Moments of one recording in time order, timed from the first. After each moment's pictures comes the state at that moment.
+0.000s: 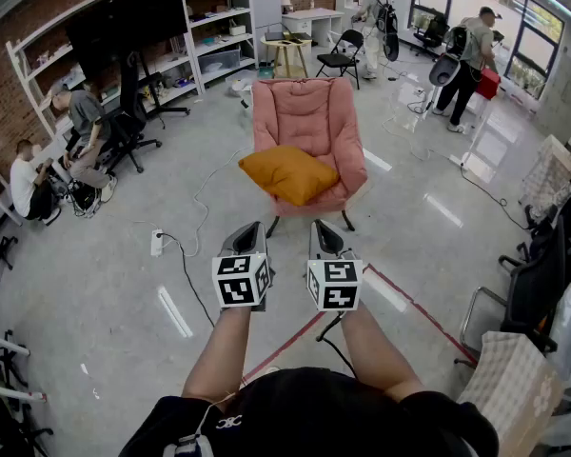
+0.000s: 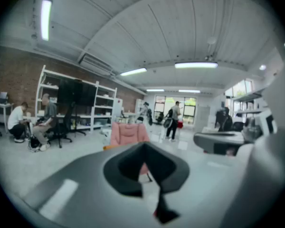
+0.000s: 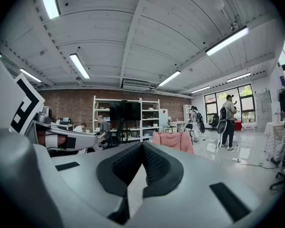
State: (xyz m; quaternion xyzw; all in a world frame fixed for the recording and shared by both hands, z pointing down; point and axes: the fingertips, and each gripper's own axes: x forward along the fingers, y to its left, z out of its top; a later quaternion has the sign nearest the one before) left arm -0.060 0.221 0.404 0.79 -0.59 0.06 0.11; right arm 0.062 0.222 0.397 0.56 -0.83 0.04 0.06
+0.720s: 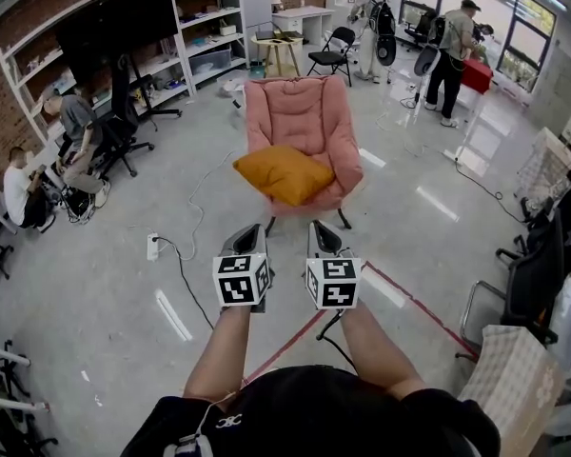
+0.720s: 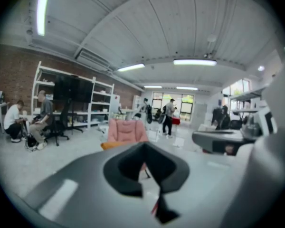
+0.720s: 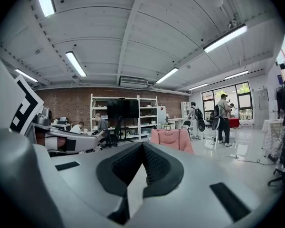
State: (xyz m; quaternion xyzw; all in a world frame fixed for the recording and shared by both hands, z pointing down) left arm -0.061 0.210 0.417 0.80 -0.58 0.07 0.12; right arm 0.056 0.212 0.406 0.56 -0.82 0.06 0.07
